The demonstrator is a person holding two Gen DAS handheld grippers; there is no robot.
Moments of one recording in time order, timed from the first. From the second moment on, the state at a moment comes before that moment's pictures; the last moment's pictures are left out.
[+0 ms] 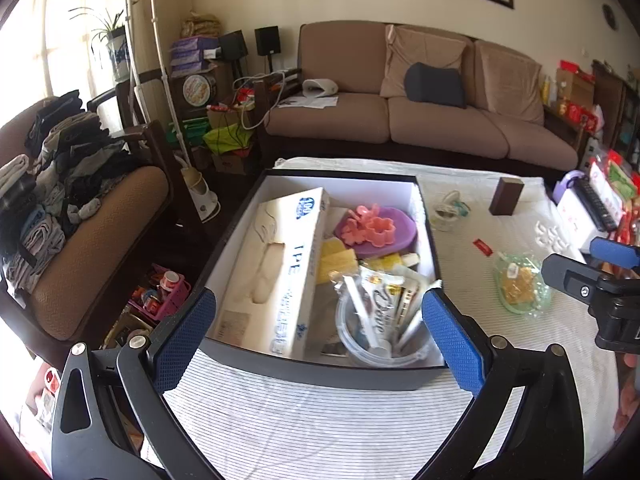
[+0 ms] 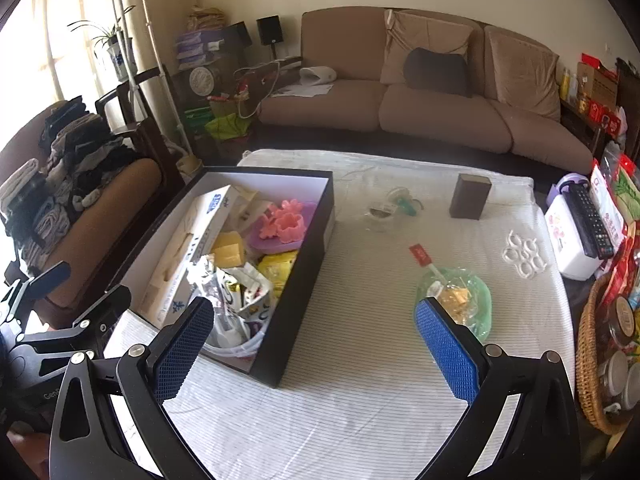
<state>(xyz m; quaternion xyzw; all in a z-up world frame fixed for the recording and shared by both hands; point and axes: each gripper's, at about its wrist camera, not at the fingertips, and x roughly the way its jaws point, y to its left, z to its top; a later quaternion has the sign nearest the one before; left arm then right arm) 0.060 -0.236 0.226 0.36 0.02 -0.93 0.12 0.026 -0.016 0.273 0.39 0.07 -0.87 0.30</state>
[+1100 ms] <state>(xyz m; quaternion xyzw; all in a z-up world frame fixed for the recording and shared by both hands) -0.034 -0.058 0.175 0.41 0.01 -0.91 -0.03 -0.083 0.183 0.228 0.43 0.00 -0.89 0.18</state>
